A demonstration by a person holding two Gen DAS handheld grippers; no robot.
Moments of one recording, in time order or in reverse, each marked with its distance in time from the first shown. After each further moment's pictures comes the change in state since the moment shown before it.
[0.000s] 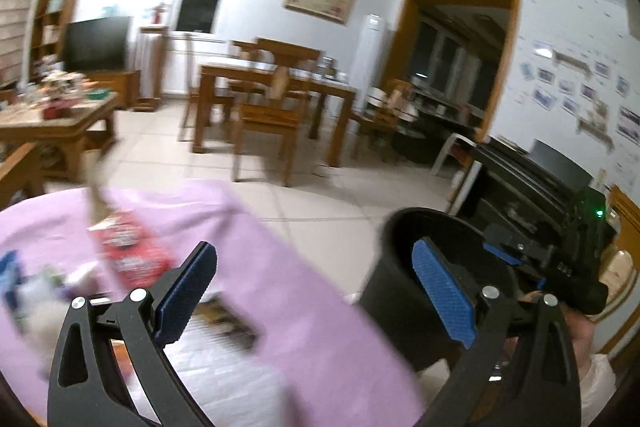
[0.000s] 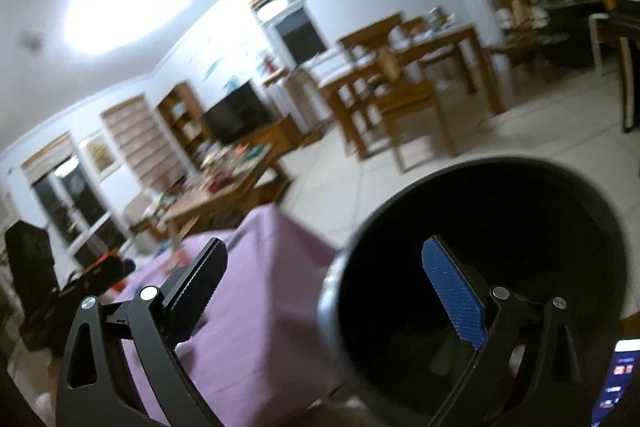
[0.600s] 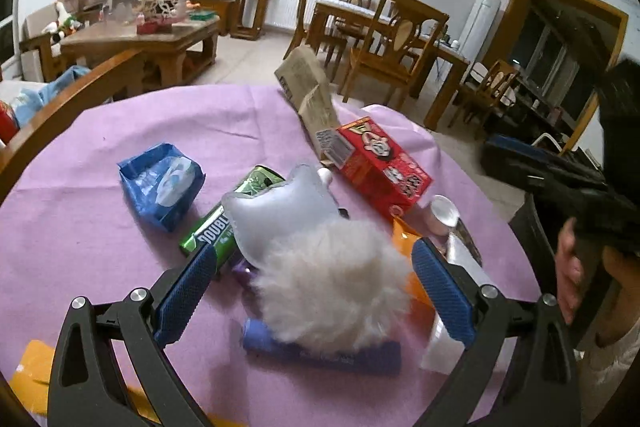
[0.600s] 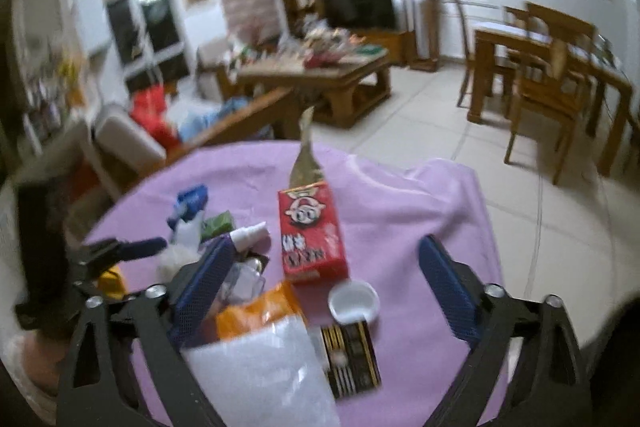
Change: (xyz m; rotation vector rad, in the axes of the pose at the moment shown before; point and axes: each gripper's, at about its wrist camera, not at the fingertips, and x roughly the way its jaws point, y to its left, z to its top) left arm -0.002 0.152 -0.039 -0.212 0.223 0.259; right arm 0.208 0.273 -0.016 -0.570 0.386 0.130
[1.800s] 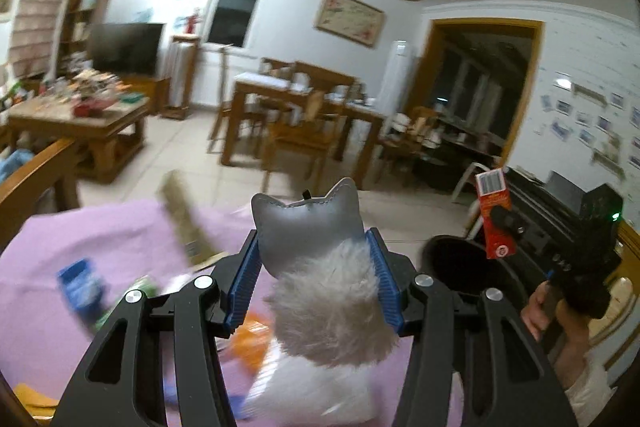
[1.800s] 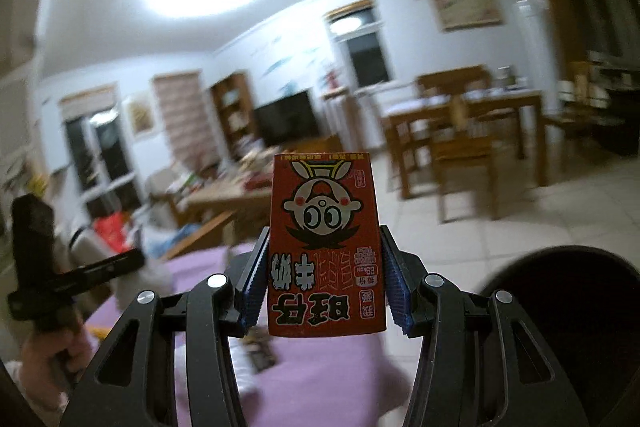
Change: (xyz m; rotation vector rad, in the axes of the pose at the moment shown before) left arm -0.081 -0.101 0.022 0.171 -0.283 -0.274; right arm -0.214 -0.124 -0.146 0.357 -0.561 -0.227
